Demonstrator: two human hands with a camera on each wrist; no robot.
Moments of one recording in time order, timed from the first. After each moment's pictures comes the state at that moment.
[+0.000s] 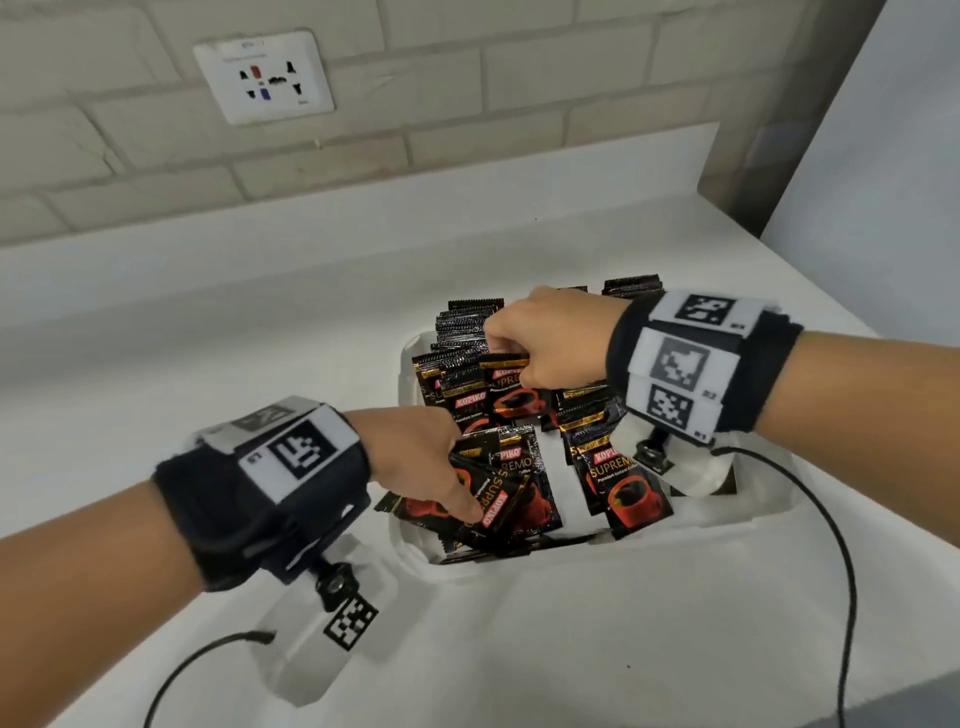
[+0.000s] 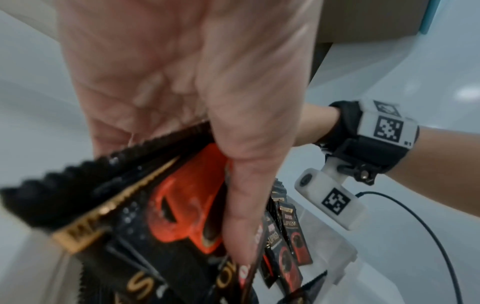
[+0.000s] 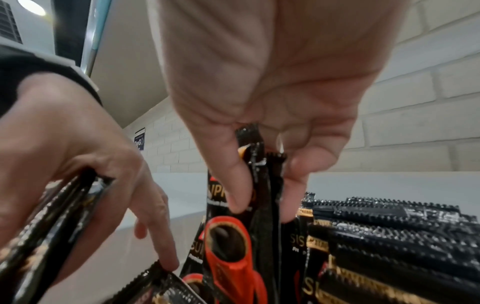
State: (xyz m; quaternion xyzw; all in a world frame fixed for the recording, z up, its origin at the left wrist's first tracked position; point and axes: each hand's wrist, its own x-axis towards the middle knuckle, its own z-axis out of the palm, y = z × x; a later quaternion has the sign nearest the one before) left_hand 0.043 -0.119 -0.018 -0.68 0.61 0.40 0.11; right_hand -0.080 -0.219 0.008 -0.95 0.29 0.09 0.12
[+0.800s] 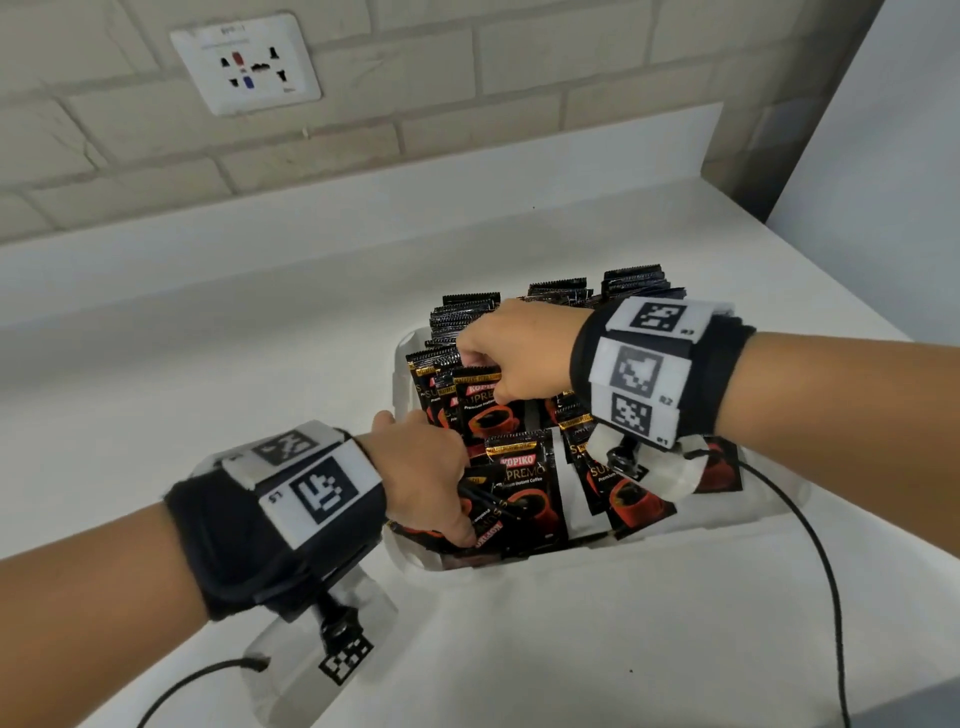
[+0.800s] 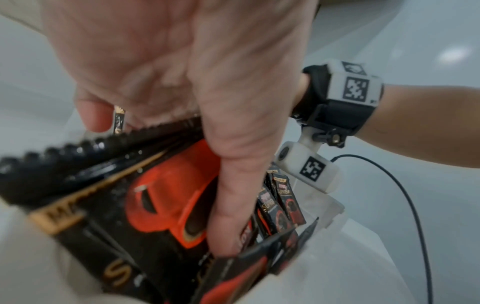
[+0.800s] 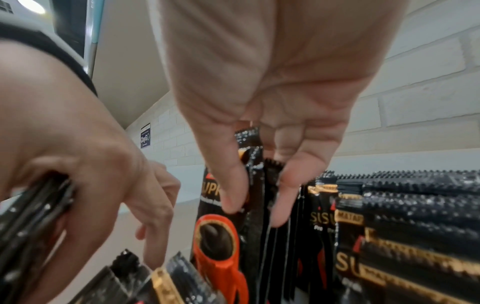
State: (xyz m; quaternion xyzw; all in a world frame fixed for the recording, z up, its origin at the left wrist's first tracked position) left_hand 0.028 -0.117 -0.027 -0.67 0.67 0.22 0.25; right_hand -0.064 -0.219 -0.005 -0.96 0.24 0.11 0.12
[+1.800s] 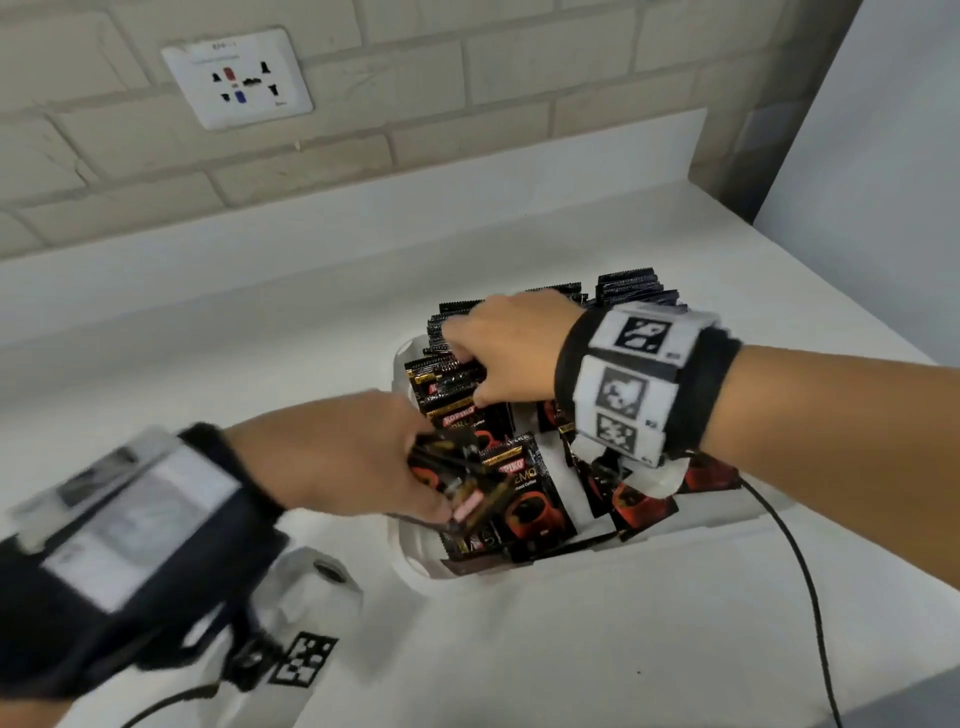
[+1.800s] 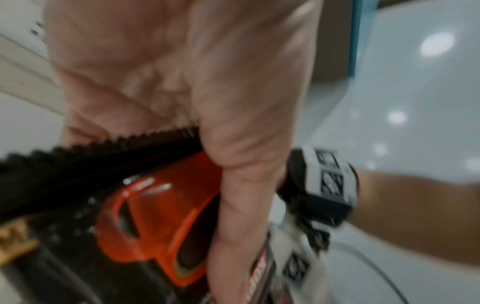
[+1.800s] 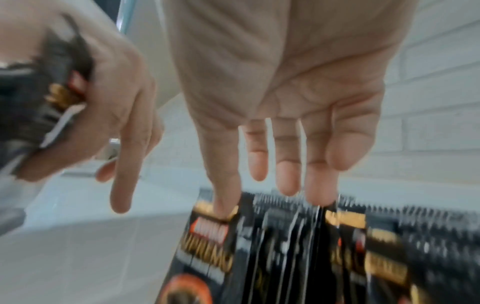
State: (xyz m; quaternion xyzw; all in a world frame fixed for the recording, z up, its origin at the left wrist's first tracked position) left_hand 0.052 -0.100 0.021 -0.67 0.67 0.33 0.05; right_hand -0.061 -0.212 0.001 -0.96 0.26 0.05 0.02
